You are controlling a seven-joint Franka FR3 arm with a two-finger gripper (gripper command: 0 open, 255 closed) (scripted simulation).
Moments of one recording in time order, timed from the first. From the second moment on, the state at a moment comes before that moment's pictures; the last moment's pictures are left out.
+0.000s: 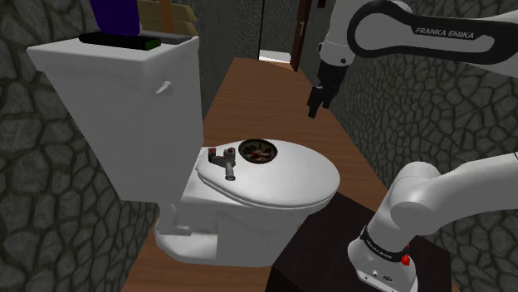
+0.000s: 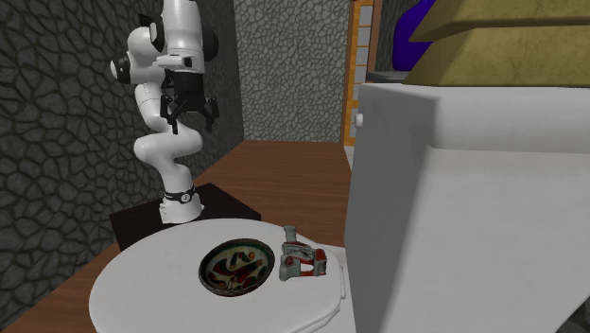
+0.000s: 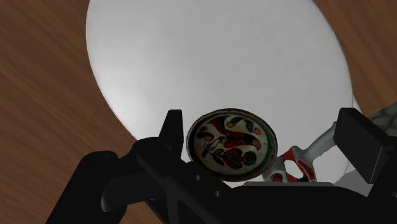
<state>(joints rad) 0.00 -0.74 -0.02 -2.32 -0.10 1.65 0.05</state>
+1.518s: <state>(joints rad) 0.03 -0.08 0.10 -2.22 -0.11 2.18 0.27</state>
